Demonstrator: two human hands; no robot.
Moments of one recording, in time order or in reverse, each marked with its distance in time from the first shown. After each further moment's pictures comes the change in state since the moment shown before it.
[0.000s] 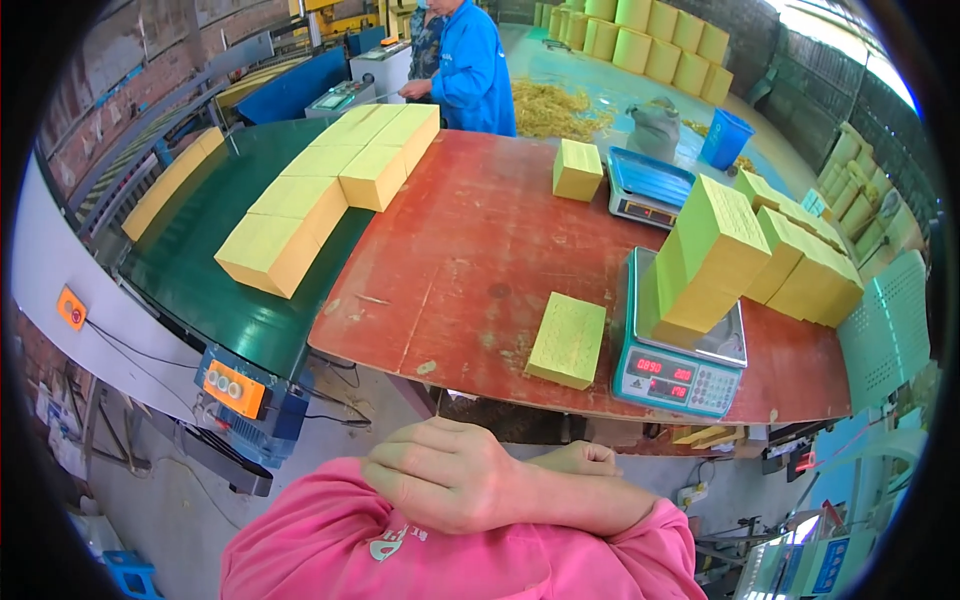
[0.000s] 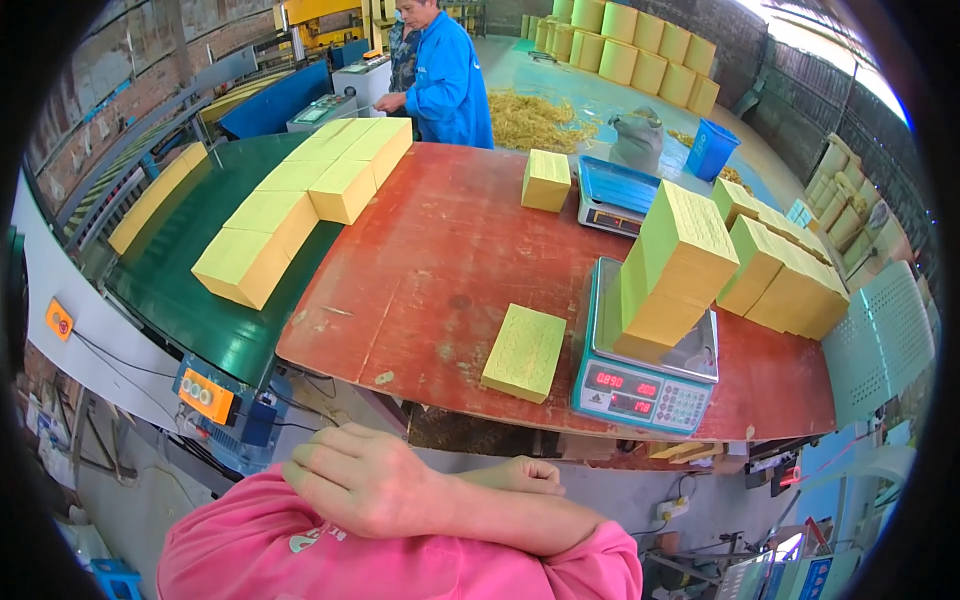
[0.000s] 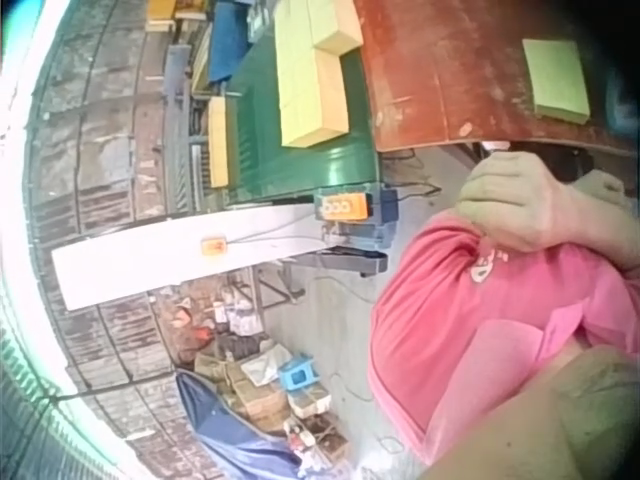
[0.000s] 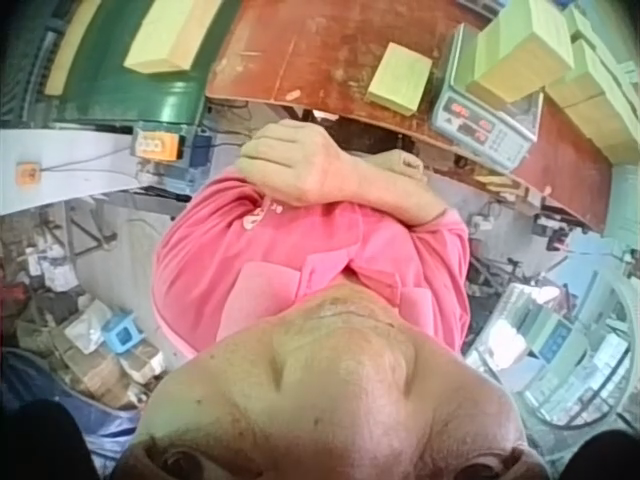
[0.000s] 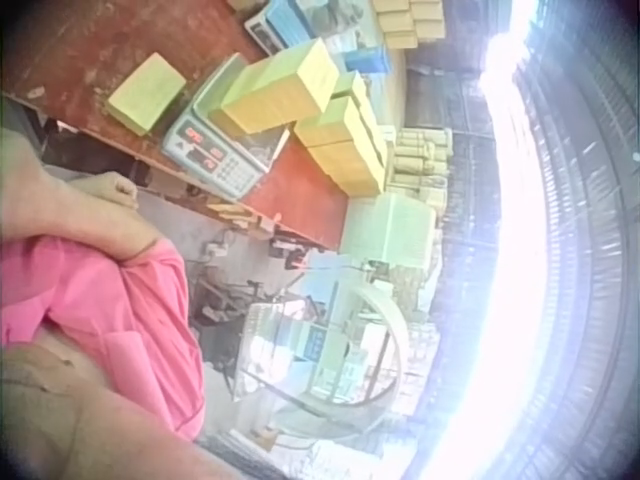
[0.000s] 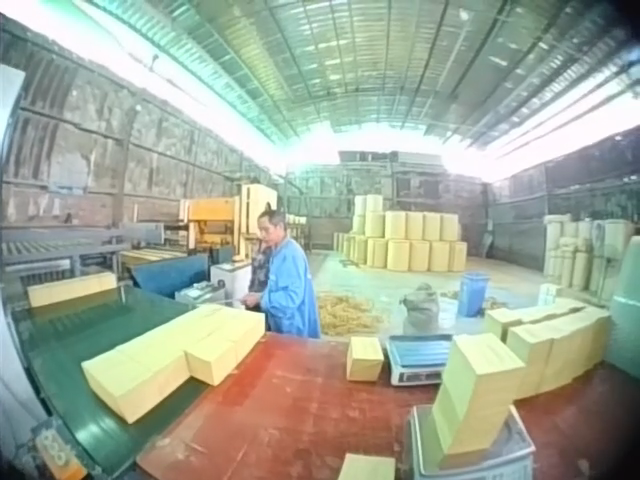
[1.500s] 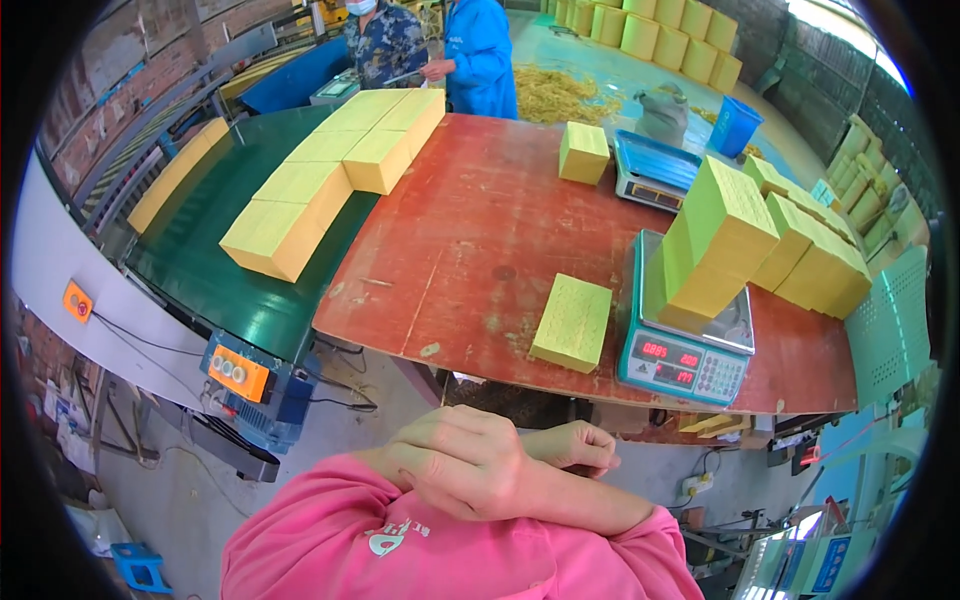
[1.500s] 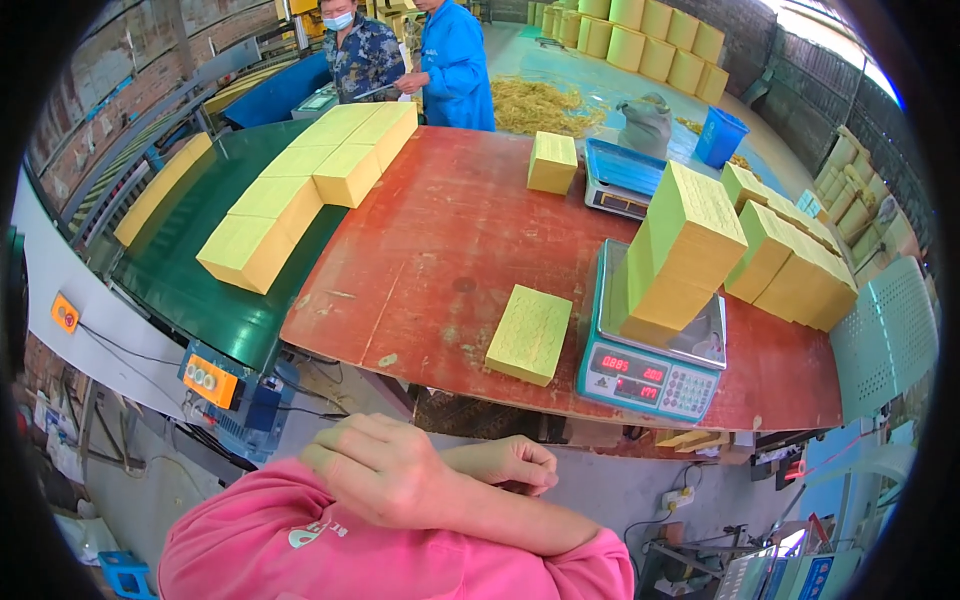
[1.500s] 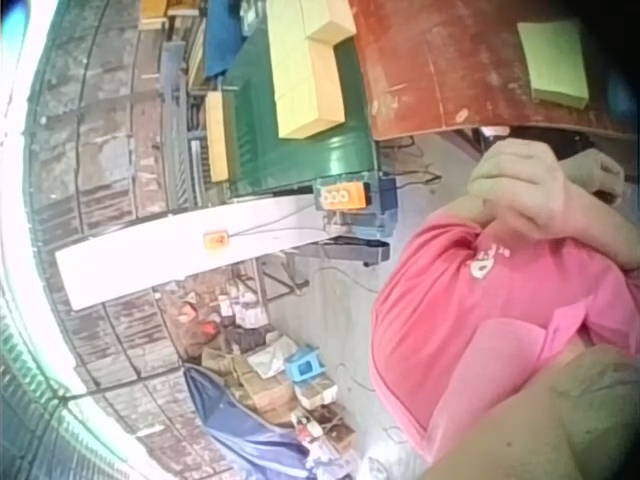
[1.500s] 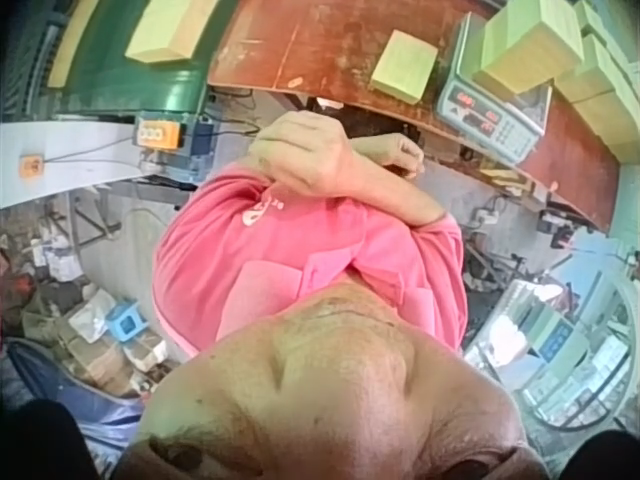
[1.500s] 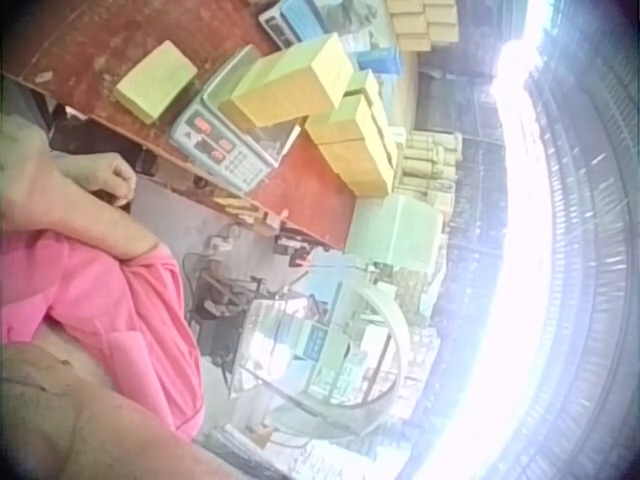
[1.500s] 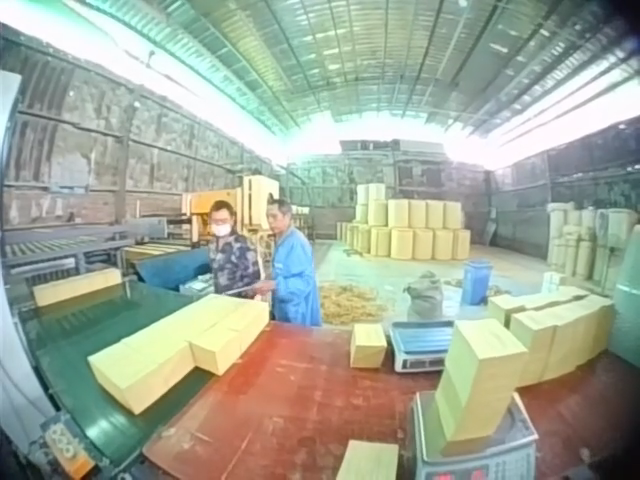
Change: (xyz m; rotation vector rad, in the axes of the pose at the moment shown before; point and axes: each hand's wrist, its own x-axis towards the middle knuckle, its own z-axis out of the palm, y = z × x) left_hand -0.026 0.045 0.004 0.002 -0.166 -0.127; right_hand -0.021 -0.009 -0.004 0.053 0.102 0.127
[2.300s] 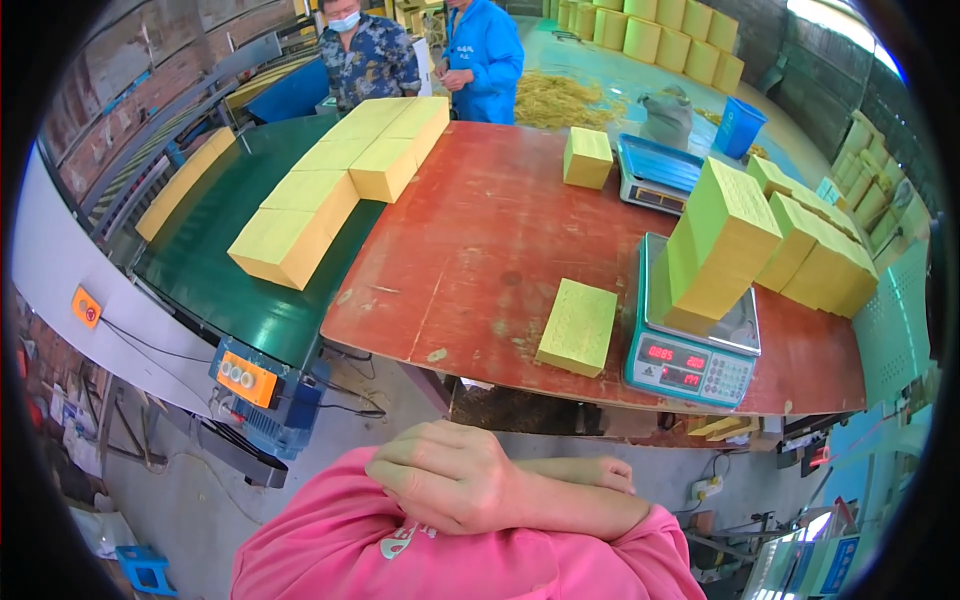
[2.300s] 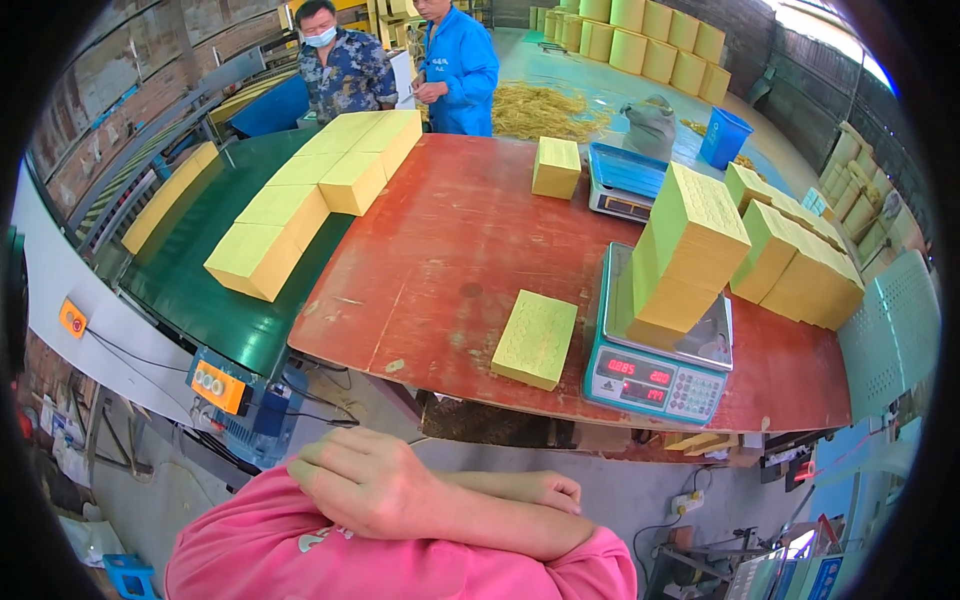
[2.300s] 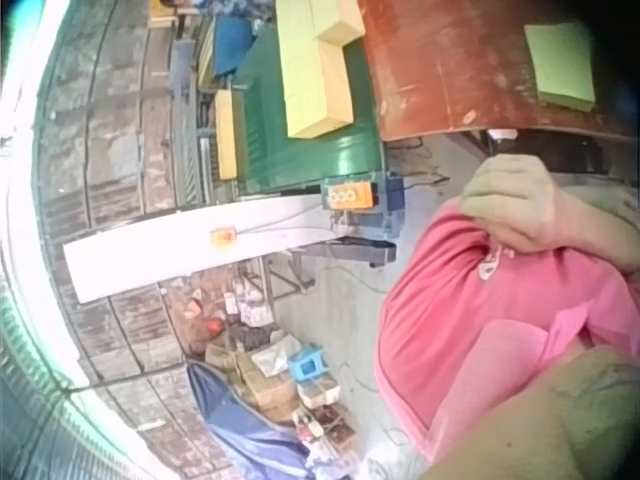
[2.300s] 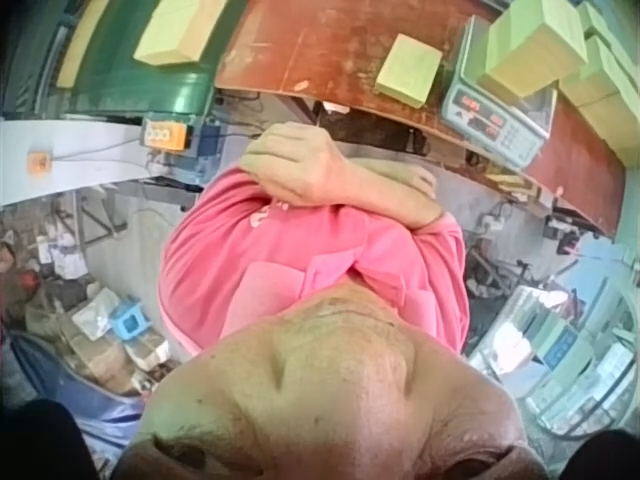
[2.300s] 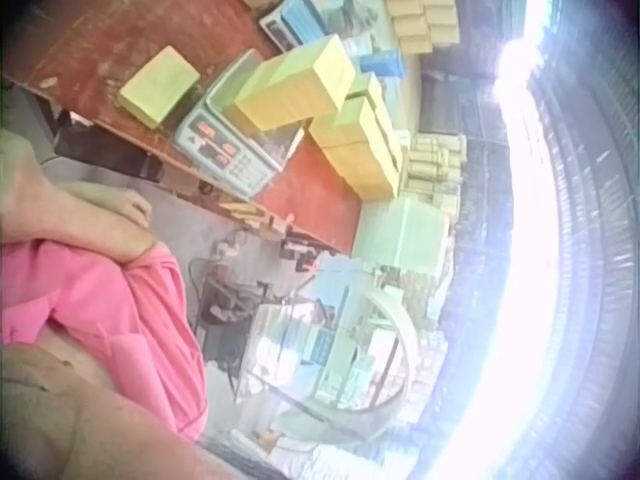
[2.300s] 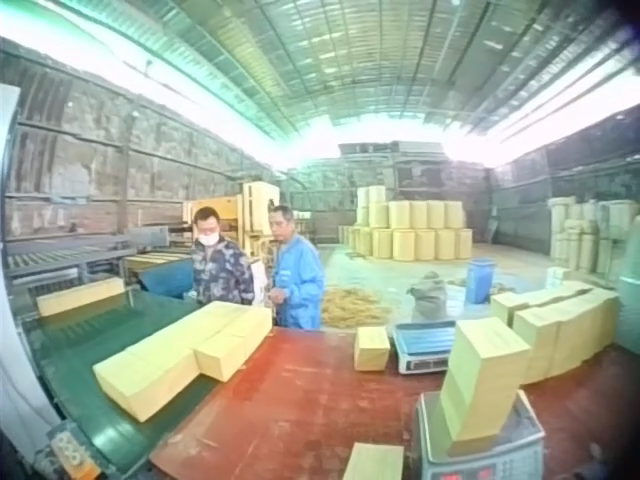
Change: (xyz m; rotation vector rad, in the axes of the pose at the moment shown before) left_hand 0.004 -0.012 -0.014 0.157 0.016 -0.008; right_hand 0.004 -0.007 0.010 0.078 0.018 -0.034
